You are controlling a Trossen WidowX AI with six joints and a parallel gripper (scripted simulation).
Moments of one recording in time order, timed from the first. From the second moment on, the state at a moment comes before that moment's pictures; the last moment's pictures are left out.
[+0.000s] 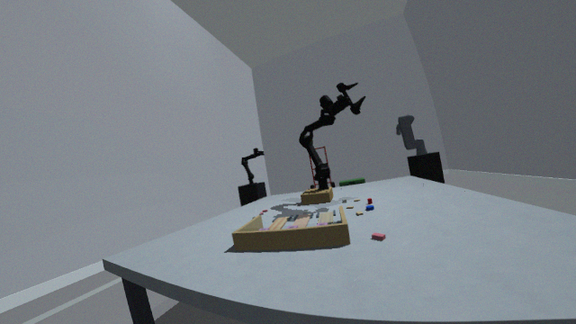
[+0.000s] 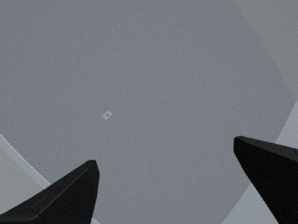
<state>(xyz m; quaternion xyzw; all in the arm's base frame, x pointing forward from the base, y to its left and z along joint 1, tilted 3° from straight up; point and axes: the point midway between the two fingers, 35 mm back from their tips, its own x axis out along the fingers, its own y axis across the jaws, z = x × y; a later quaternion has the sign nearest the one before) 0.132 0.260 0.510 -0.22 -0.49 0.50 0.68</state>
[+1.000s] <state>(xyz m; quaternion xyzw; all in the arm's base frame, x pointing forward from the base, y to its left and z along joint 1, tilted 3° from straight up) 0.319 -0.023 0.207 0.00 0.22 0.00 0.97</state>
